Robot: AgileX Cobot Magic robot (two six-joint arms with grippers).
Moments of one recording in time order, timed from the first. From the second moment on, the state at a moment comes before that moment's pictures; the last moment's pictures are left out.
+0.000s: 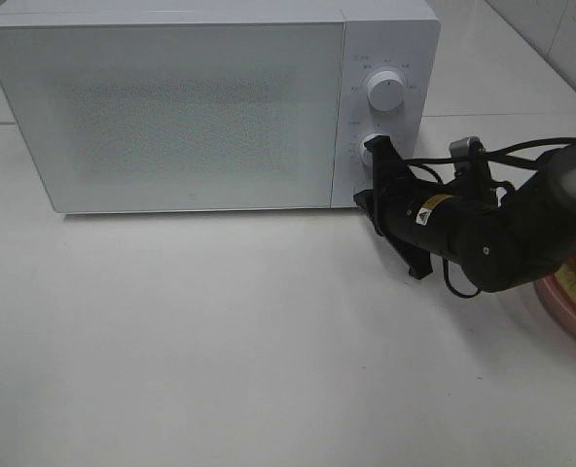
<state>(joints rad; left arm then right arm) -0.04 0.00 -0.49 -0.05 1.05 0.05 0.39 2.09 -0.77 0.05 -0.84 1.30</state>
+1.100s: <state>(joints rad) -0.04 0.00 -0.49 -0.05 1.05 0.05 0.41 2.14 -0.81 0.22 -0.92 1.27</state>
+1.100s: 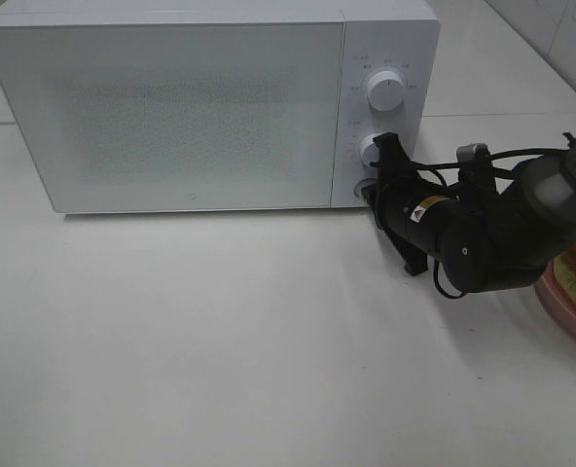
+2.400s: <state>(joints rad) -0.04 0.00 -0.49 -0.05 1.05 0.05 0.42 2.18 -0.86 0.25 -0.95 1.36</state>
